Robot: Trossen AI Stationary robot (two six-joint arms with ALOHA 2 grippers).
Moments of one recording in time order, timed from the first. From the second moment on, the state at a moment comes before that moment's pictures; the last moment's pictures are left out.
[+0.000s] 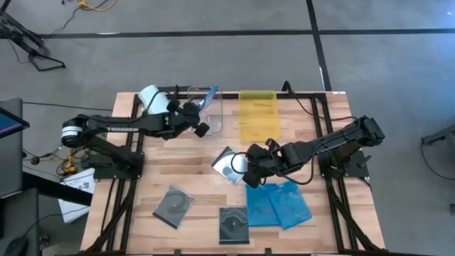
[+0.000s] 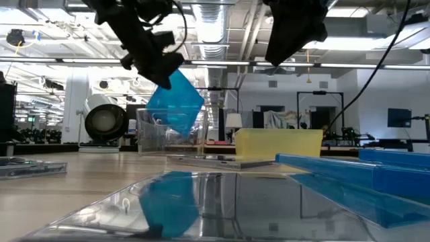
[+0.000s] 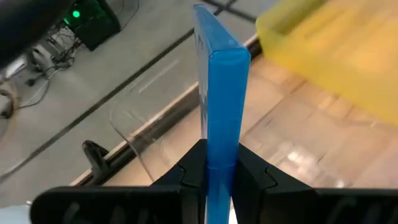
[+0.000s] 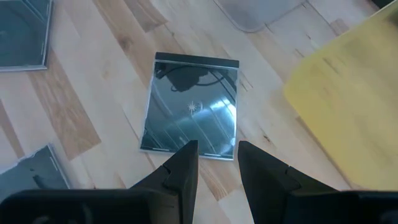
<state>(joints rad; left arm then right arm) 0.24 1.36 0.91 -0.32 -0.70 -0.24 0.31 1.62 1.35 -0.89 0.45 0.73</state>
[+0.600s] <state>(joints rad) 0.28 1.43 0.93 -0.43 -0.71 -0.23 0.30 1.62 1.35 -0.89 0.48 0.73</state>
